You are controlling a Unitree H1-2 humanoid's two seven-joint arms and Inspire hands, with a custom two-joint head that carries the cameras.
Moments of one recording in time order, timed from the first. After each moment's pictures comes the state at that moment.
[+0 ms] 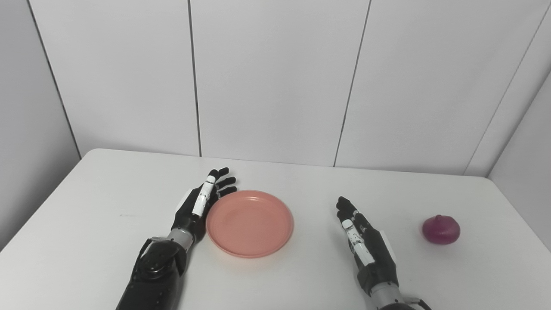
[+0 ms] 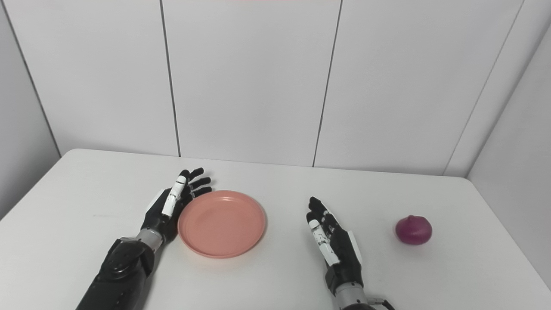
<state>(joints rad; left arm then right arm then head) -0.48 0.07 0.01 0.58 -0.17 -0.03 -0.19 -0.15 0.01 0.00 0.02 0.09 0.12 0.04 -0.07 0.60</state>
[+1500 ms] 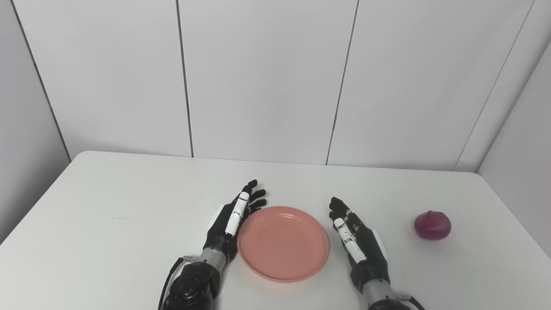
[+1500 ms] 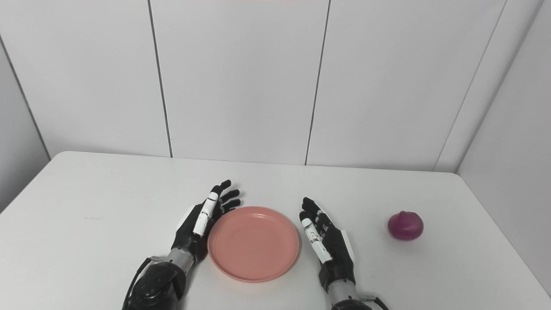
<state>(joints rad) -0.39 -0.08 -0.07 0.44 -0.08 0.02 -0.13 -0.16 0.02 -0.01 0.05 0.08 0.12 0.01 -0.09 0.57</state>
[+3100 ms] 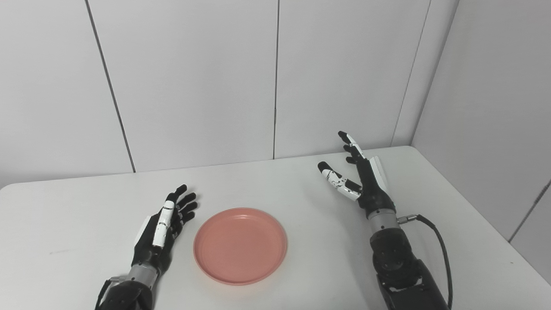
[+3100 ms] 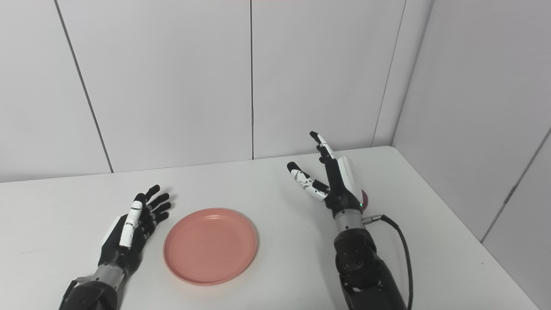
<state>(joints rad) -0.42 0.02 -0.01 0.52 -0.13 -0.06 -0.22 -0.32 -0.23 -0.04 0.03 -0.45 0.12 -0.15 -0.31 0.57</state>
